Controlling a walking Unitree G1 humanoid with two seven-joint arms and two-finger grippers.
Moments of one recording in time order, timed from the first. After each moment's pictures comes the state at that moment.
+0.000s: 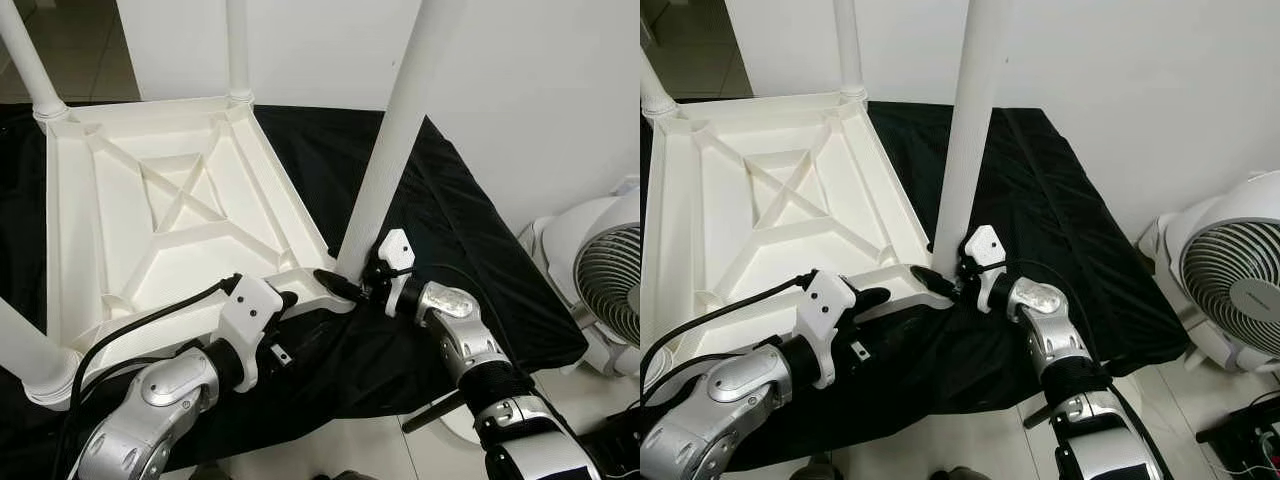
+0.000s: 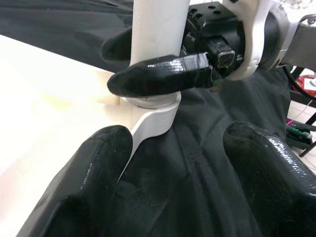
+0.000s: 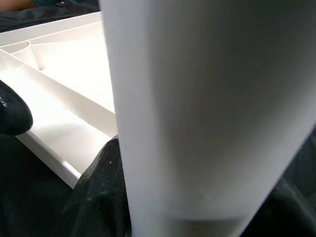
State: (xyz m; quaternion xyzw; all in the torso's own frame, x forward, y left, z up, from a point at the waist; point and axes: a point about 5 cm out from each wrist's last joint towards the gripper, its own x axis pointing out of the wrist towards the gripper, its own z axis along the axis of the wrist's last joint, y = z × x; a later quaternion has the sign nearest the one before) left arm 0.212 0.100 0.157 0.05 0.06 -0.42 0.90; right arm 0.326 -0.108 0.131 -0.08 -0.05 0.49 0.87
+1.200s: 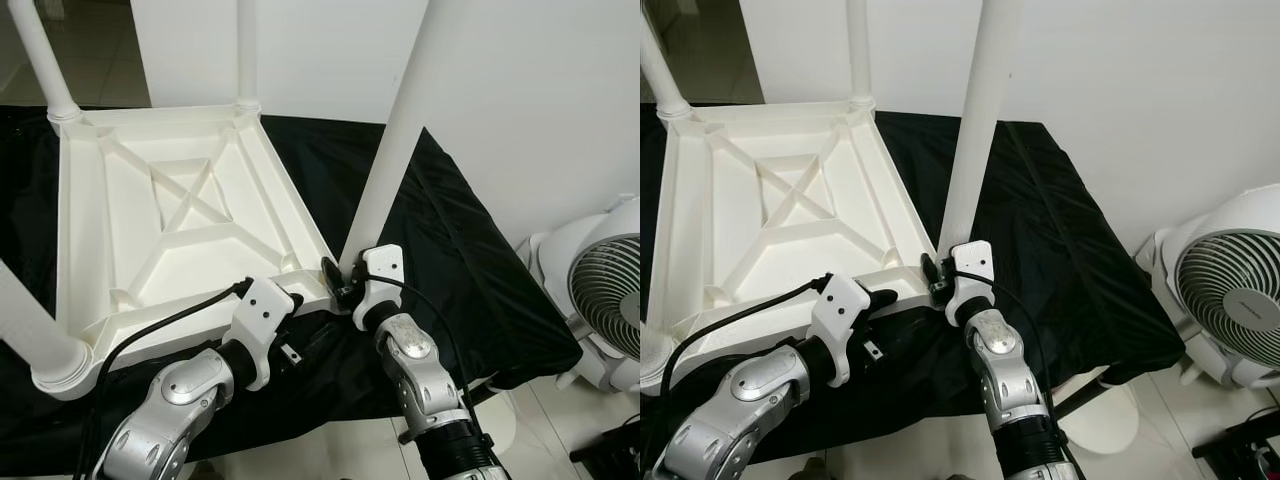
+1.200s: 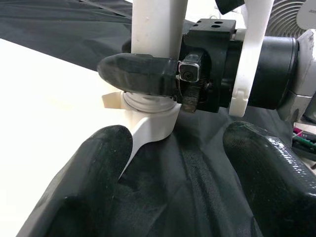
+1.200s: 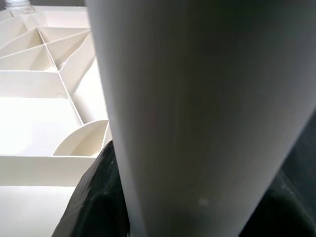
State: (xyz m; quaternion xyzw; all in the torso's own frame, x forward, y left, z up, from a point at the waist) left arm 0.219 0.089 0.148 0.05 0.05 -0.41 0.91; right arm 0.299 -0.079 0.123 0.02 -0.01 0.17 0.98
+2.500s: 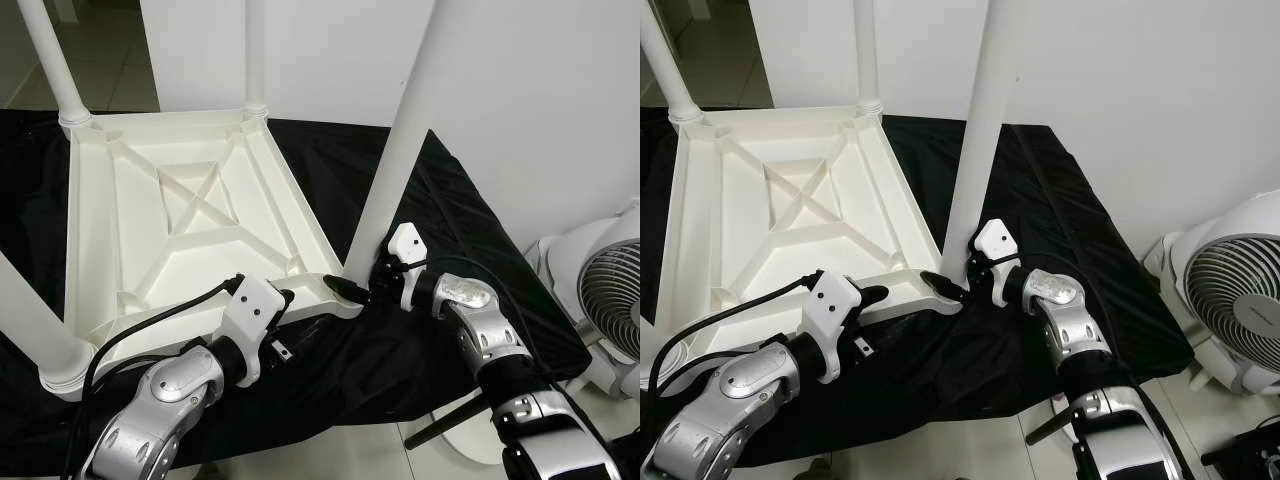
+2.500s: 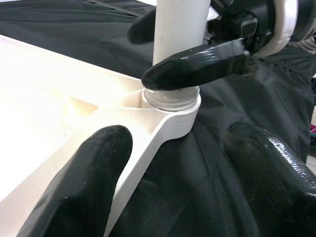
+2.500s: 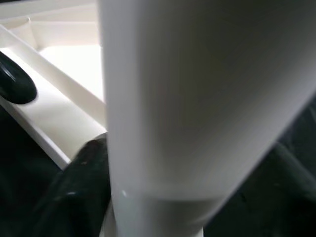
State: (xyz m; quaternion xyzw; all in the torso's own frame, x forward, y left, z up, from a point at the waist) left arm 0.221 0.099 0.149 0.06 0.05 -0.40 0.91; right arm 0.333 -0.124 0.138 -0.13 -0.01 0.50 0.86
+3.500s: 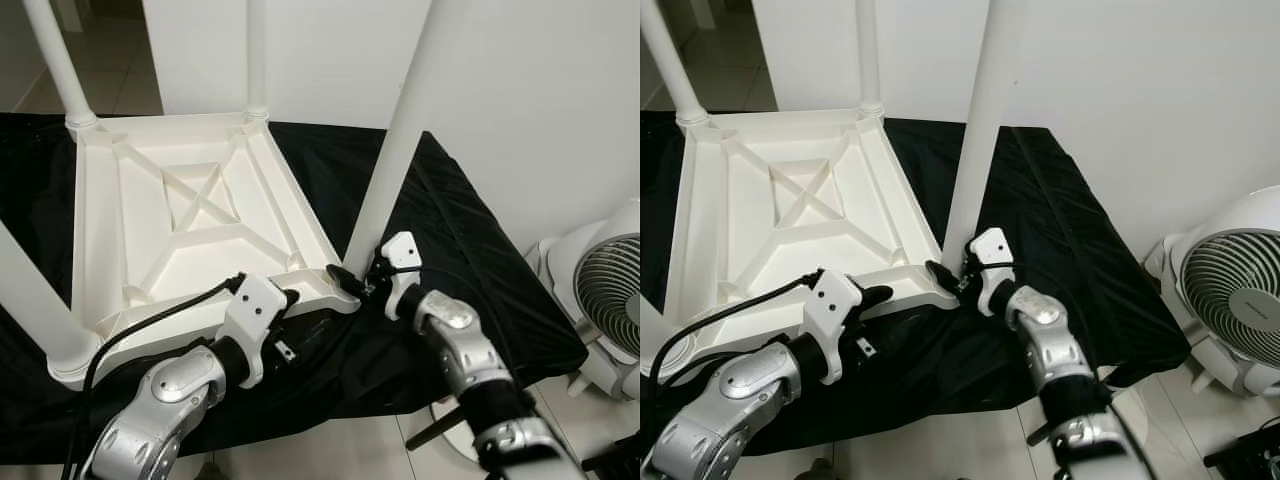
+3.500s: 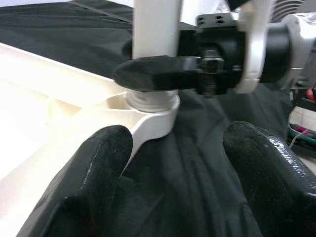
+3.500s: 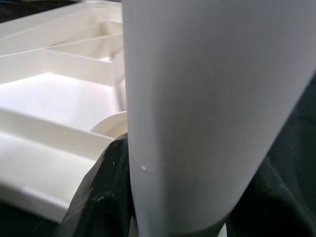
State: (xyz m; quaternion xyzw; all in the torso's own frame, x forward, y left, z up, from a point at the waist) left arm 0.217 0.095 0.153 0.05 0.05 -0.41 0.91; right arm 0.317 -0.104 0.124 -0.04 -0.01 0.30 0.95
